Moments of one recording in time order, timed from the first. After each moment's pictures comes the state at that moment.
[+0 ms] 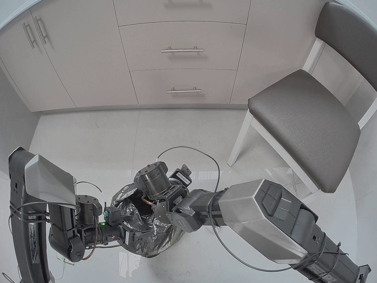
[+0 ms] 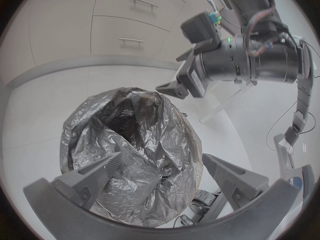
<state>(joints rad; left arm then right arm) -0.26 2.38 -0.24 -1.53 -0.42 0.06 0.92 2.71 -2.00 -0.19 -0.82 -0.40</state>
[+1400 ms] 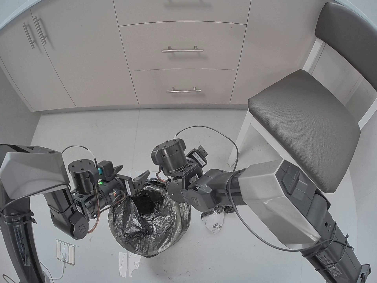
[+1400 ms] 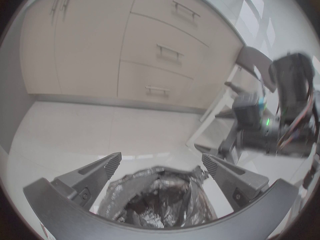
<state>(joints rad) -0.27 2.23 -0.52 -1.51 -0.16 -0.14 0.83 2.65 -2.00 -0.22 -0.86 -0.41</state>
